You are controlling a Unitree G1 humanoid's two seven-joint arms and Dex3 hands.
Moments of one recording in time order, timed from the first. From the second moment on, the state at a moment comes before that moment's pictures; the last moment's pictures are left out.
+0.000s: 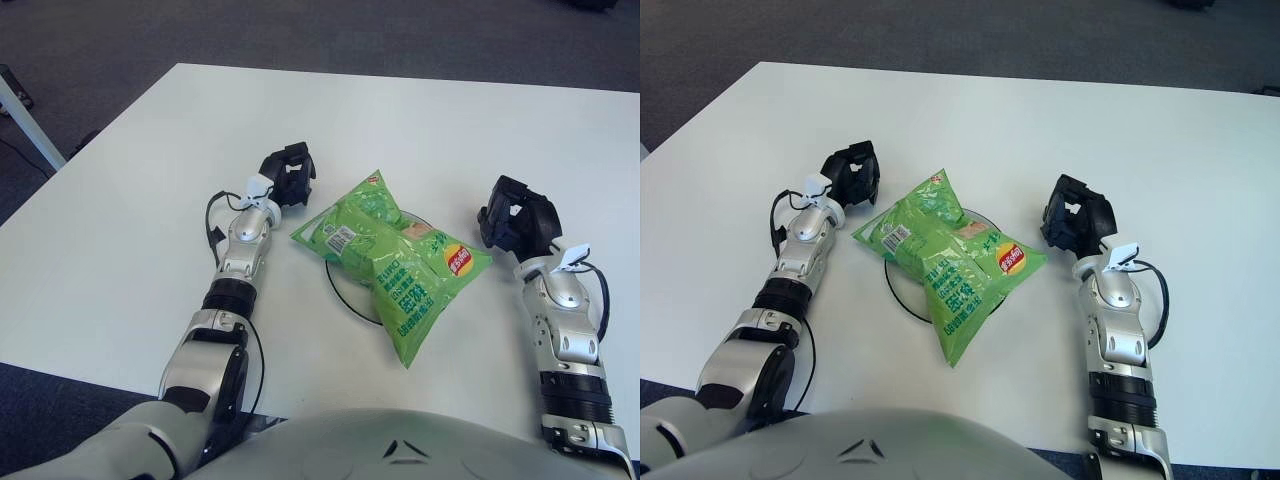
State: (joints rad) left arm -0.47 0.03 0.03 0.63 -0.03 -0.40 -0.16; right arm 0.01 -0.23 -0.19 -0.04 0.18 -0.06 0.08
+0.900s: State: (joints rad) left arm -0.47 0.02 0.03 0.64 -0.07 -0.42 -0.22; right arm -0.01 -0.22 -0.21 0.02 0.19 -0.14 0.03
